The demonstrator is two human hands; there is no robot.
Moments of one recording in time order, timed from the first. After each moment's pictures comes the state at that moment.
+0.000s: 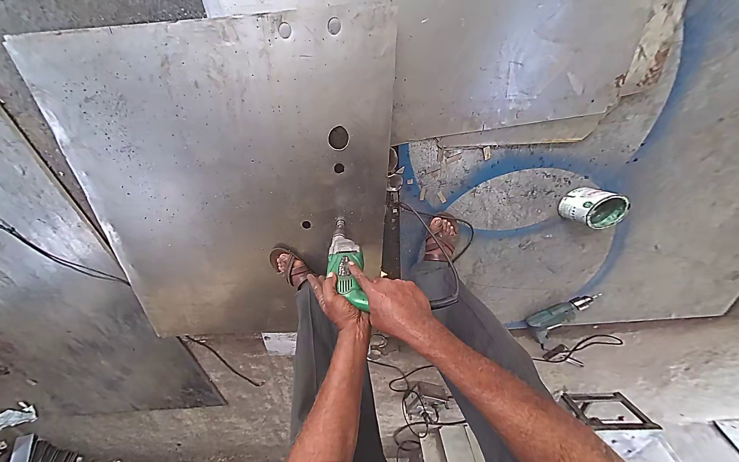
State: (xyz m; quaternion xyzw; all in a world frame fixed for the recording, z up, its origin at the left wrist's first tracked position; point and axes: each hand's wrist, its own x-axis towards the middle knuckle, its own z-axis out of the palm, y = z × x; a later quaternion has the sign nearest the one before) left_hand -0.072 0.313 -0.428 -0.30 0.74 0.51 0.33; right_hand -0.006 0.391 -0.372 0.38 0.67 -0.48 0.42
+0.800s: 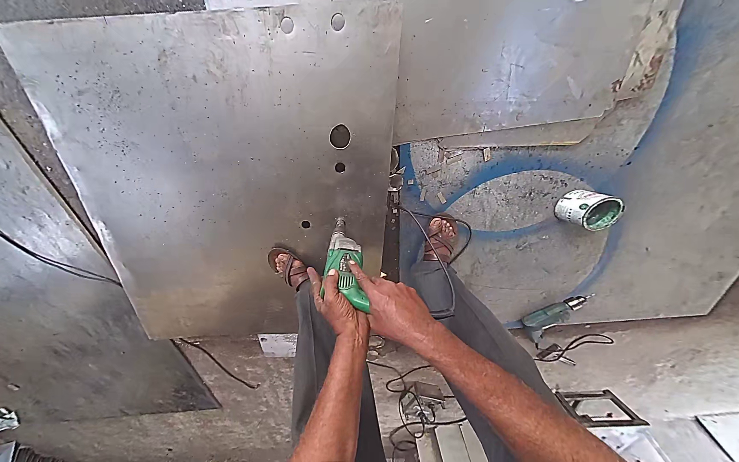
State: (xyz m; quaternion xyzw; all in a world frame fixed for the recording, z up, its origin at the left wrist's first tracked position) left_hand -0.086 0.322 -0.414 -0.27 0.71 0.54 0.35; right_hand -0.006 0.379 -0.376 0.41 0.66 -0.52 0.37
